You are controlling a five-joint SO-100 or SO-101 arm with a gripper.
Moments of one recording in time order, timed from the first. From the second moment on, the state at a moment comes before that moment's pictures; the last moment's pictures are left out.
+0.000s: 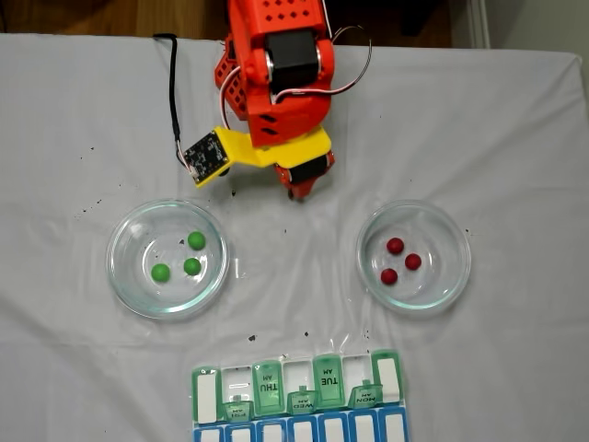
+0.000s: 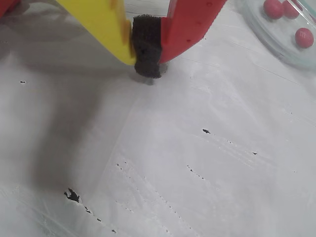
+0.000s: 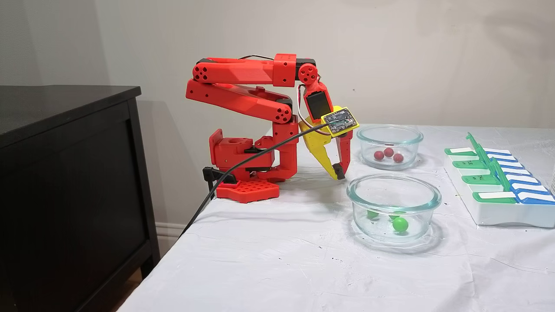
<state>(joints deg) -9.4 182.2 172.1 65.8 -18.0</state>
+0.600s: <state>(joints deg) -13.2 182.2 172.1 65.7 -24.5</state>
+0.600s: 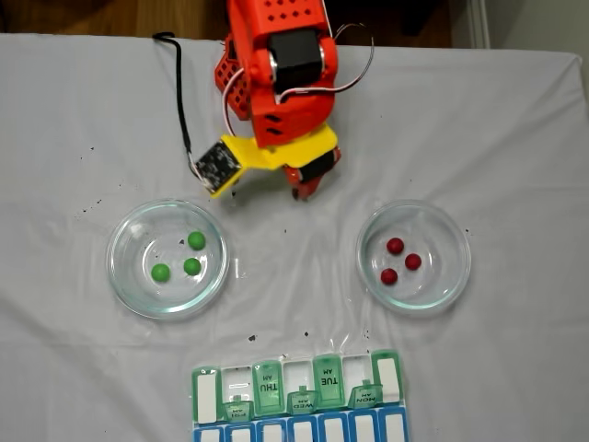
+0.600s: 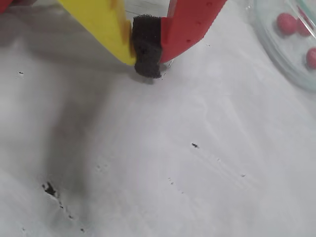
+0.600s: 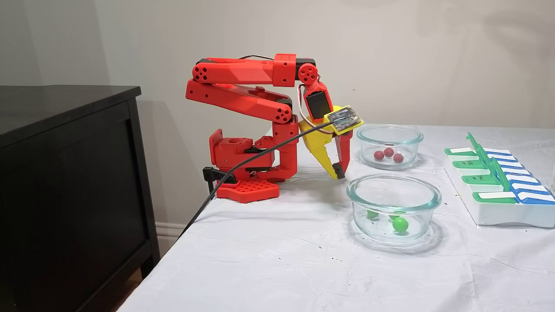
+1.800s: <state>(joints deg) -42.2 136.9 112.8 75.8 -18.1</state>
